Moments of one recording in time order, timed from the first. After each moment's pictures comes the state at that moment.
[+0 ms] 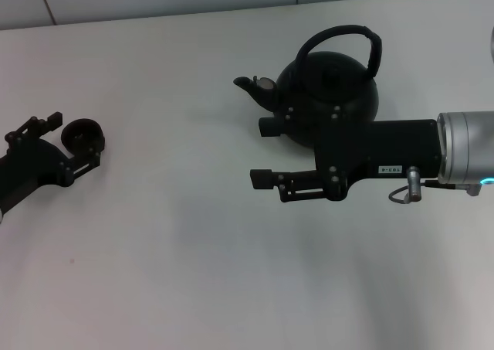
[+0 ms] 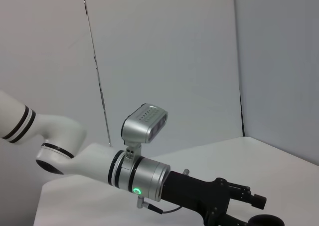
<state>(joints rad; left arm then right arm) -0.42 -2.06 0.97 0.32 1.30 1.01 -0.68 0.28 2.08 -1.25 -1.01 -1.54 -1.50 1.41</state>
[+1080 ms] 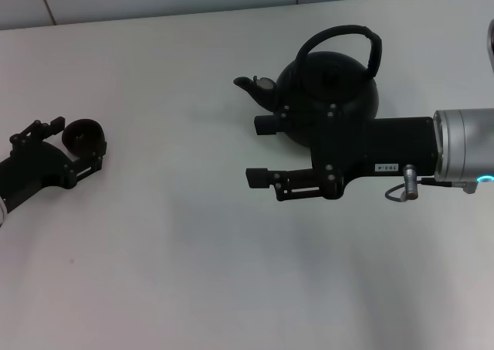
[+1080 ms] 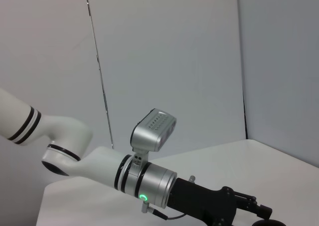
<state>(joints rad) -0.44 -2.06 1.01 0.32 1.30 0.93 -0.68 0.29 2.09 -1.25 -1.01 -1.54 -1.50 1.41</state>
